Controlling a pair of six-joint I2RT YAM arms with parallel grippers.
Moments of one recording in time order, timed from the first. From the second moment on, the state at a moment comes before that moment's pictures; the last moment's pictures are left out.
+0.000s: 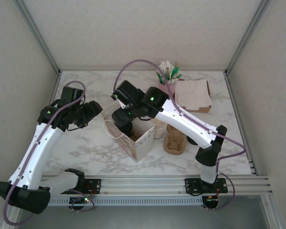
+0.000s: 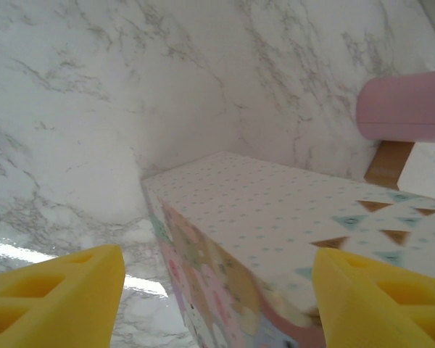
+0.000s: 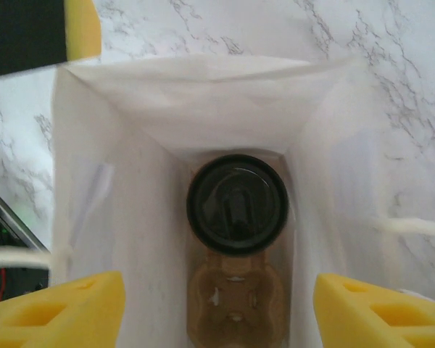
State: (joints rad) left arm -0.29 1.09 1.26 -1.10 0.09 -0.92; right arm 1.09 1.86 2.14 -1.26 0.11 0.27
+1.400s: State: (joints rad) left arm -0.30 1.08 1.40 -1.09 0.07 -0.70; right arm 0.96 1.28 1.70 -1.04 0.46 0.36
